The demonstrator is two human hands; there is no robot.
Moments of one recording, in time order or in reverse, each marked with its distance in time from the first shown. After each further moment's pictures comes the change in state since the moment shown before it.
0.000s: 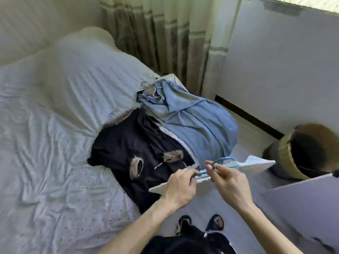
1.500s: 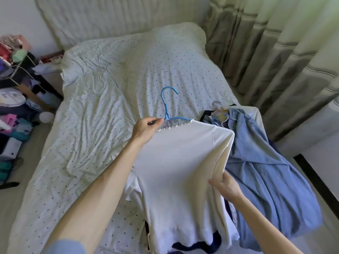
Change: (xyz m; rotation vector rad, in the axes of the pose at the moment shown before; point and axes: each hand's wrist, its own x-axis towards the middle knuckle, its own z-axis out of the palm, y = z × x) left_hand 0.164 -0.257 -0.308 -0.449 0.727 -0.591; right_hand 0.288 -0.133 0.195 -0.074 -0.628 -0.018
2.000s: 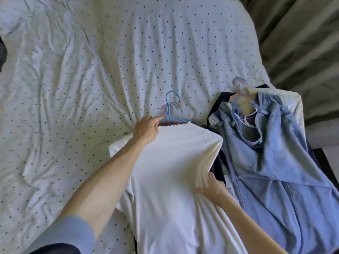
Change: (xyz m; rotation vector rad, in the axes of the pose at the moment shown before) left_hand 0.231 -0.192 0.101 0.687 -0.248 0.007; right_hand 0.215 -0.012 0.089 -0.418 -0.266 0.320
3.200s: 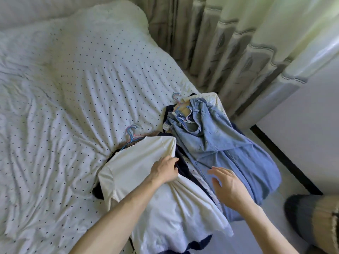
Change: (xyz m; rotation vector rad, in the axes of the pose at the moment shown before) left_hand -0.195 0.177 0.008 0.198 -0.465 0.365; right_hand -0.224 0.103 -0.054 -0.147 0.623 -0.300
